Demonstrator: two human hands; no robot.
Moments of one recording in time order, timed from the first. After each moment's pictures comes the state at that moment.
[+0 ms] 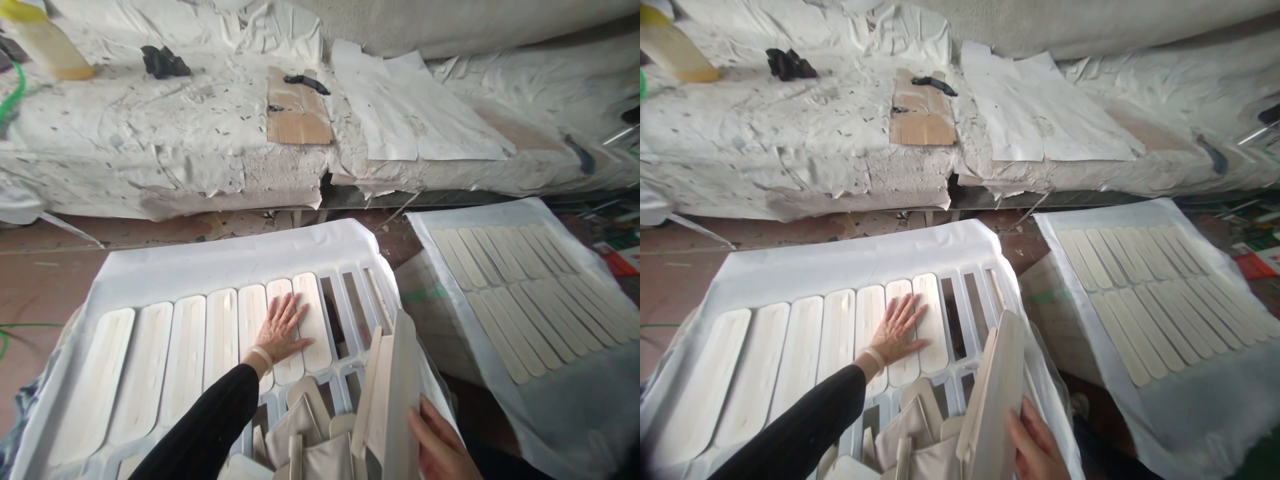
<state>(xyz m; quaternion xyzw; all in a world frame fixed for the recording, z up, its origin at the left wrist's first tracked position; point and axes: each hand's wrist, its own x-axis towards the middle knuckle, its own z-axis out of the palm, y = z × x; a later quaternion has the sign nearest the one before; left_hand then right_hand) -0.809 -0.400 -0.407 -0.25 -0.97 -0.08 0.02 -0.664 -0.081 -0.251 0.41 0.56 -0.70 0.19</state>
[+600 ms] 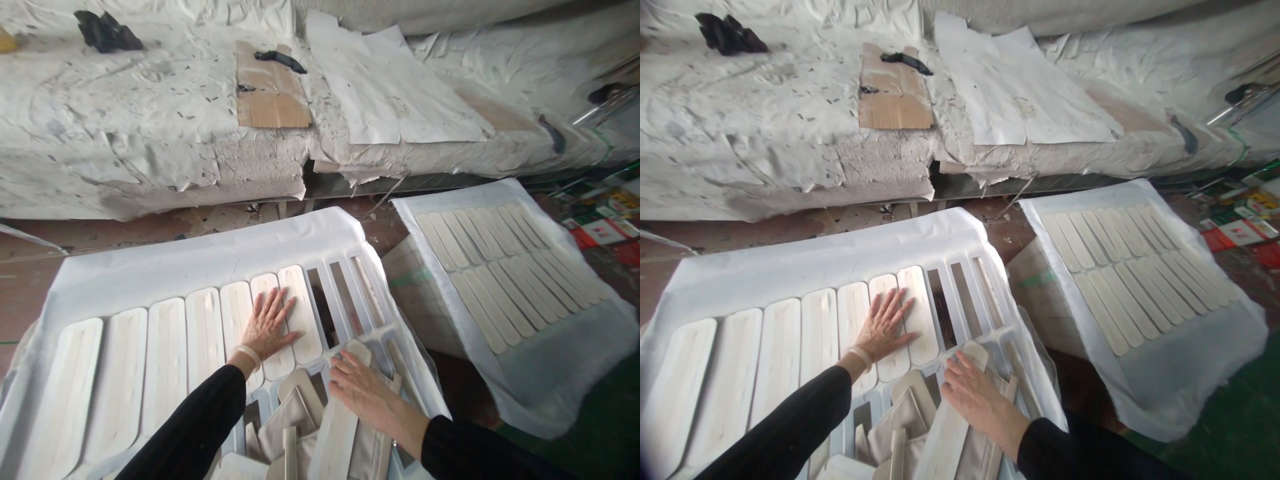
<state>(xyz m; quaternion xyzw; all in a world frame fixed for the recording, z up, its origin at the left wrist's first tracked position) -0.810 -0.394 -0.409 -0.25 -0.97 -0.06 0.02 -0.724 -0.122 -0.321 -0.46 0.87 -0.06 0.15</state>
